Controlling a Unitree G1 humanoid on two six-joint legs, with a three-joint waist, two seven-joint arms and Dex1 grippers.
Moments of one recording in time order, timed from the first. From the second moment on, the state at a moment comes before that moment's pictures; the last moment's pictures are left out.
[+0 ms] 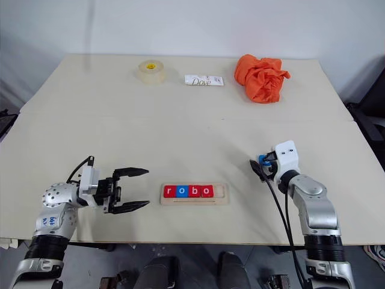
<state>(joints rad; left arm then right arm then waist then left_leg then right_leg) -0.26 0.56 0.14 0.26 -0.50 -0.19 -1.41 -0.33 -0.45 -0.15 0.04 0.17 0.48 0.43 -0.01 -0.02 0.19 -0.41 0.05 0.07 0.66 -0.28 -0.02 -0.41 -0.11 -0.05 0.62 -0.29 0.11</state>
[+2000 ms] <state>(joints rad) -0.31 0.56 0.10 0.32 -0.50 -0.16 -1.48 -0.01 -0.18 -0.09 -0.71 0.30 1.01 0.08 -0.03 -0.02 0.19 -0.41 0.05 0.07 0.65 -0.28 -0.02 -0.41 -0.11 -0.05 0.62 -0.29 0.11</state>
